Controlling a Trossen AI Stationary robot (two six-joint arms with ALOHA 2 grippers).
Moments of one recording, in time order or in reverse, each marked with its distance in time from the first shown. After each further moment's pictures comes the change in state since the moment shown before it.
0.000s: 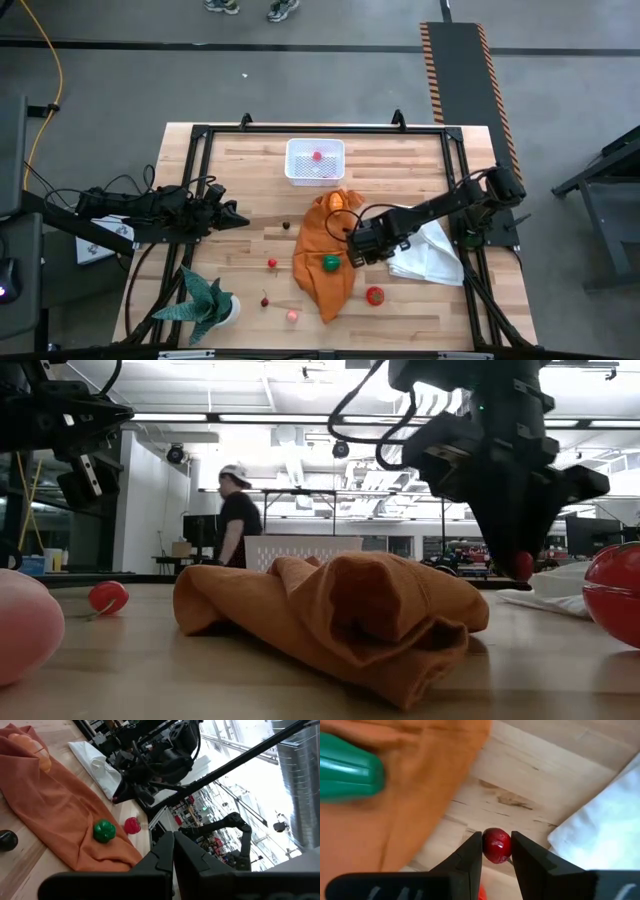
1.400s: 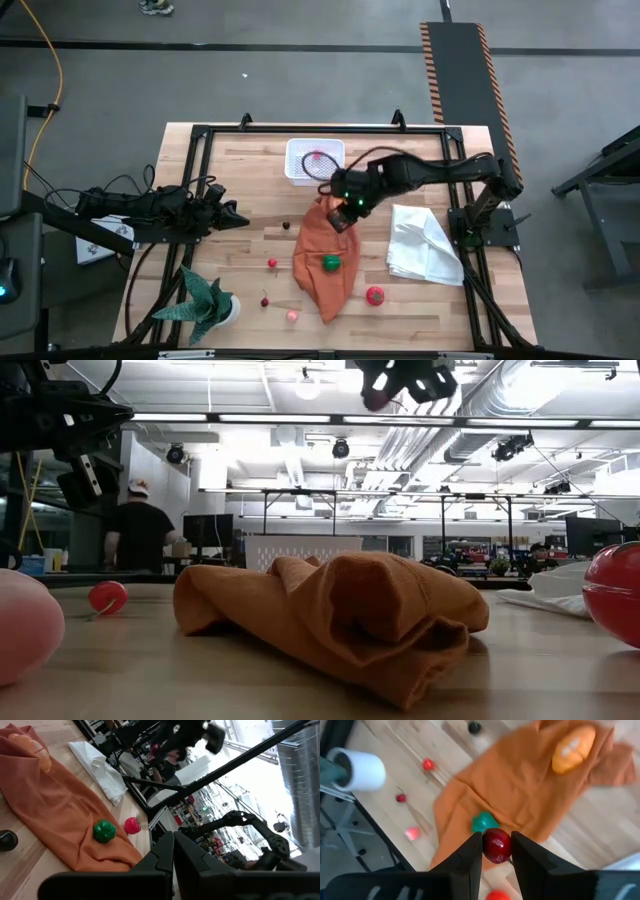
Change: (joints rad) left arm 0.000 0.000 0.000 0.000 -0.001 0.000; right arm -0.205 0.000 0.640 -0.352 0.080 -0.540
